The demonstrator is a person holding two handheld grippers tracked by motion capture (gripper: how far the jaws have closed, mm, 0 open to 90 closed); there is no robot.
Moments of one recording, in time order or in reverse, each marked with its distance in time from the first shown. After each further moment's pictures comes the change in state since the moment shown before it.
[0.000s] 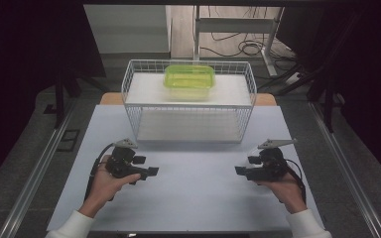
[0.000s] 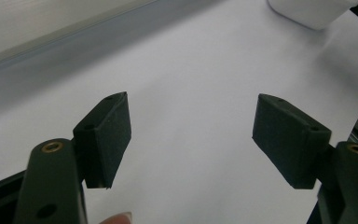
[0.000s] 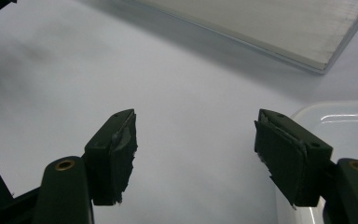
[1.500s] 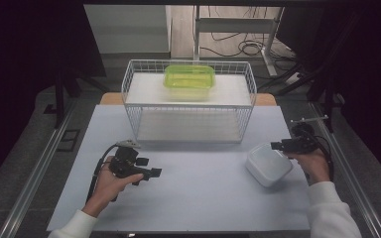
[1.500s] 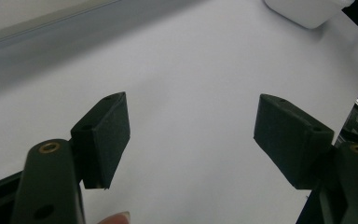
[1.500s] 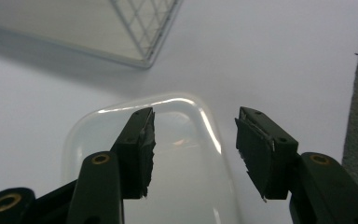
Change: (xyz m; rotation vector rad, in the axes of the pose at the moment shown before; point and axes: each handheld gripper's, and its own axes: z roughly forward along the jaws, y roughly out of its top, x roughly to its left) left arm 0.001 0.000 0.009 0.032 -0.033 -0.027; right arm -0.121 0.020 -0.024 0.080 -0.246 0.213
